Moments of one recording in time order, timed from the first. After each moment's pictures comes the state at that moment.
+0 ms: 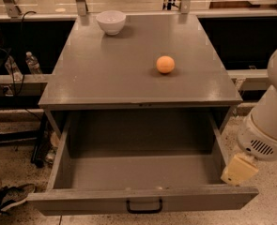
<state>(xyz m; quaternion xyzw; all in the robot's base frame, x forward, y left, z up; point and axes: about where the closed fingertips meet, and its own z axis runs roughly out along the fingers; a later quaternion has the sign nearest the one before) 0.354 -0.220 0.811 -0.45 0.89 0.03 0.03</state>
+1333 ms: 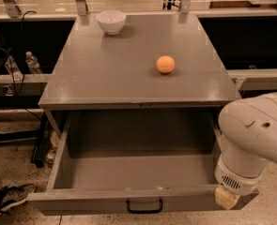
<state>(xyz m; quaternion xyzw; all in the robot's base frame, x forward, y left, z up) 0.318 -0.221 0.705 -0.40 0.91 0.01 -0.07</state>
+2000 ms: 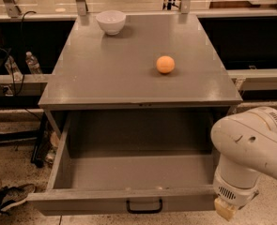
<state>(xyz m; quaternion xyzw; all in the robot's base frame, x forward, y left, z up) 0.302 -0.228 0.673 -0.38 0.92 0.00 -0.11</state>
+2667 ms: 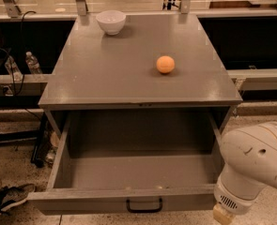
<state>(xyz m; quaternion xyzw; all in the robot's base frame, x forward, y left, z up) 0.297 -0.222 0.651 -0.39 0.92 0.03 -0.07</state>
